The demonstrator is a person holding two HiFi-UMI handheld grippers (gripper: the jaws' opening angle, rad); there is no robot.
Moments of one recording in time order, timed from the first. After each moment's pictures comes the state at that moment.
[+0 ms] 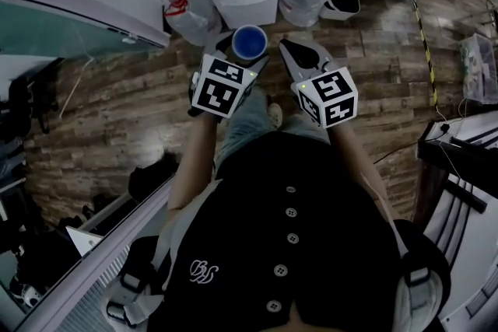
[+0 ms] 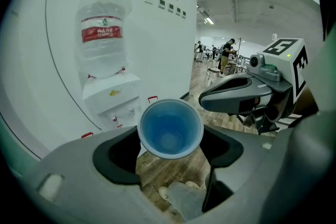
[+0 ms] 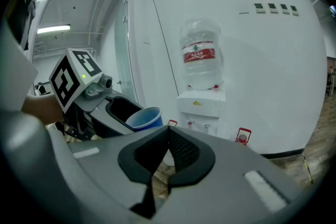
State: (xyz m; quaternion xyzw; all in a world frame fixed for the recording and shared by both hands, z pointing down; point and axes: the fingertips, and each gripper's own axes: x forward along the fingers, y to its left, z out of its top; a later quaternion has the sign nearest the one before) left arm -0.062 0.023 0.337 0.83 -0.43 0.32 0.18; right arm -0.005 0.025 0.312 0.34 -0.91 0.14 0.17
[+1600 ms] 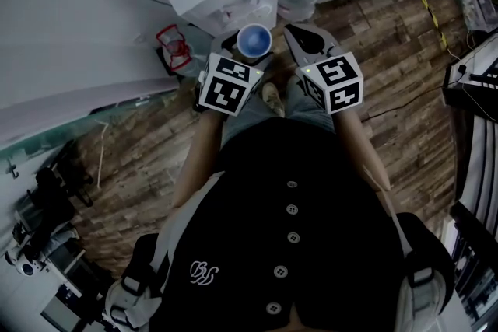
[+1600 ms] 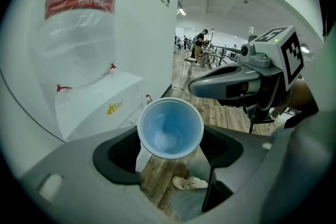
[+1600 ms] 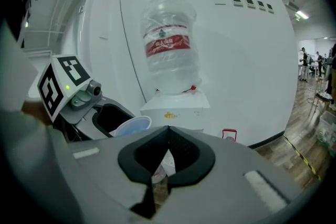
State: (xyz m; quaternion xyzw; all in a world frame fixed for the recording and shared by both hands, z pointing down) left arm -0.114 -0.129 0.375 0.88 -0.26 0.38 0.15; right arm -0.054 -0.135 0.337 0.50 -0.83 0.20 0.16
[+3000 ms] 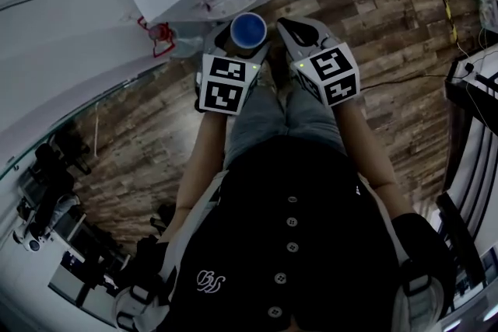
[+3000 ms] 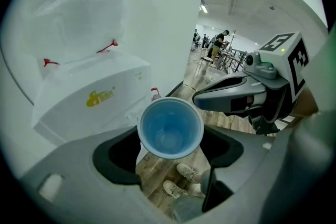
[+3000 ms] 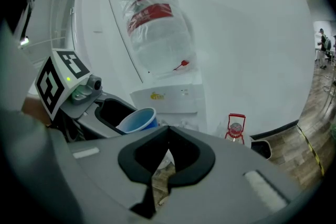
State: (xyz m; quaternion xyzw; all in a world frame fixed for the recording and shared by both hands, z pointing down) left arm -0.072 -0.168 0.426 0.84 -0.33 0.38 0.23; right arm -0.017 -0.171 0.404 0.42 -0.85 0.26 0.20
